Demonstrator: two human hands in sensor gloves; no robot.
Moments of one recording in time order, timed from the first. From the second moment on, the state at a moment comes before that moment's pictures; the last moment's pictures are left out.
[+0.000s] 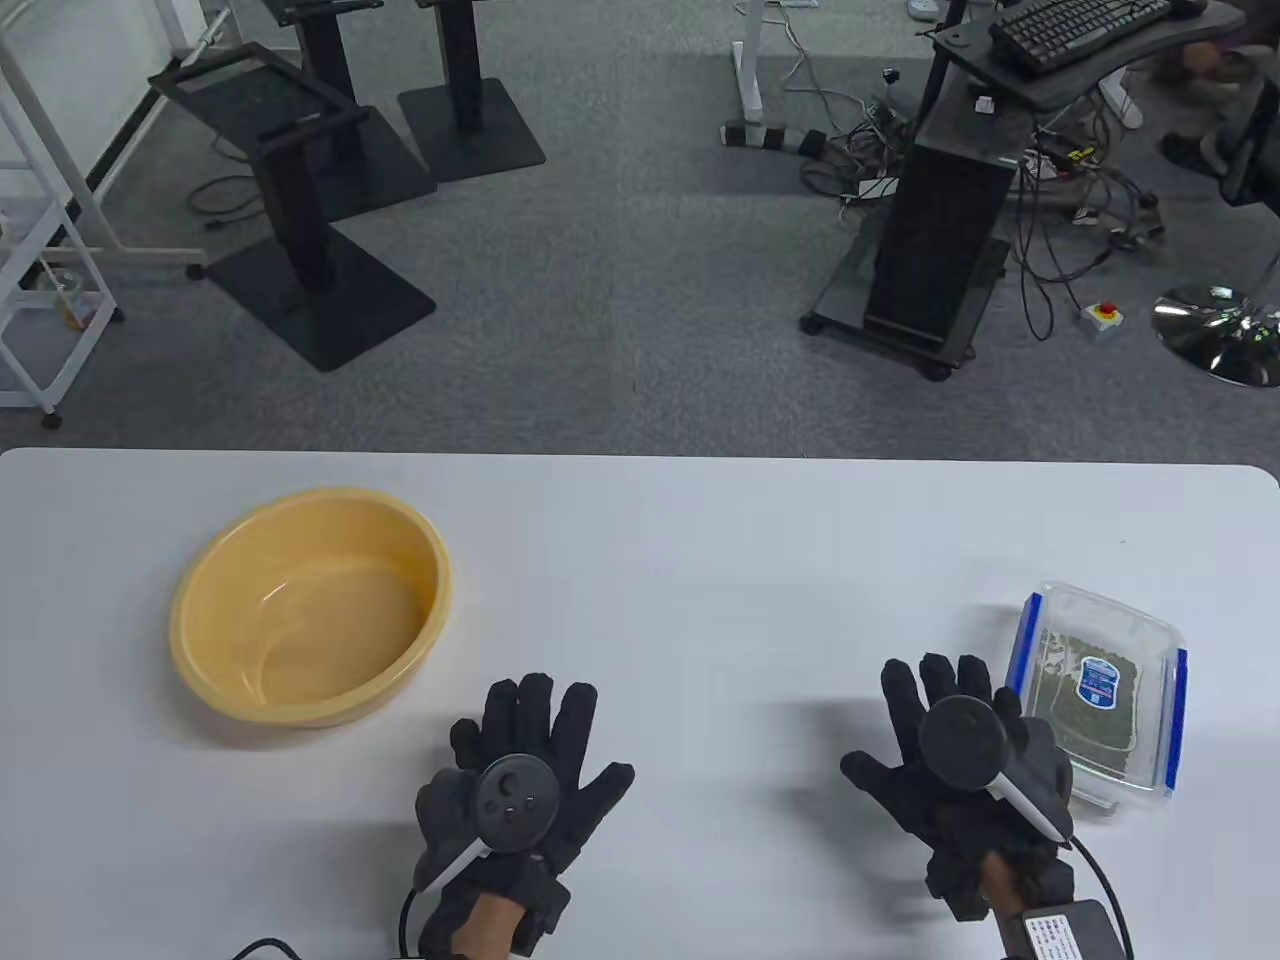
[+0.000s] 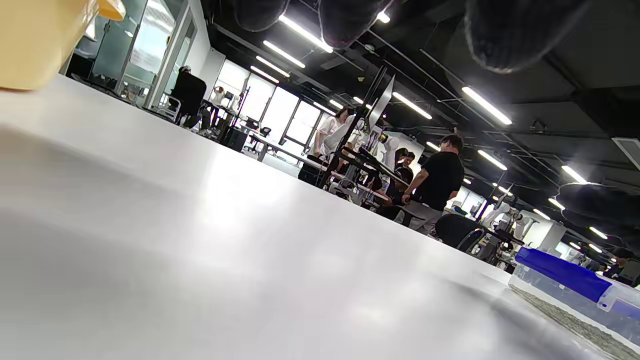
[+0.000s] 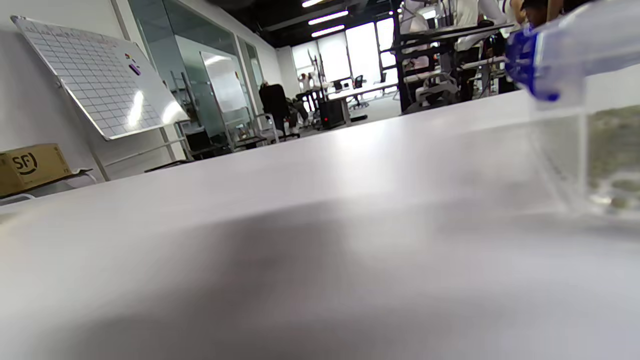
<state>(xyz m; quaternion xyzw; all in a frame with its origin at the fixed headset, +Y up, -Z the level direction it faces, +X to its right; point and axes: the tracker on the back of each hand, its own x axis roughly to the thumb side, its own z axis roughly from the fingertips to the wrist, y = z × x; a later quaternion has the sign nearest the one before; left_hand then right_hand) -0.135 -0.739 -0.274 0.02 -0.13 0.22 0.97 0.262 -0.723 -0.311 0.03 0.02 0.99 0.14</state>
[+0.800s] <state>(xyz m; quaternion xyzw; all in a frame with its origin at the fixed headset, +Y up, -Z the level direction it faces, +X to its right) -0.138 -0.740 -0.274 -0.03 -0.11 0.23 0.97 0.264 -0.724 -0.311 0.02 0.06 0.99 0.16</state>
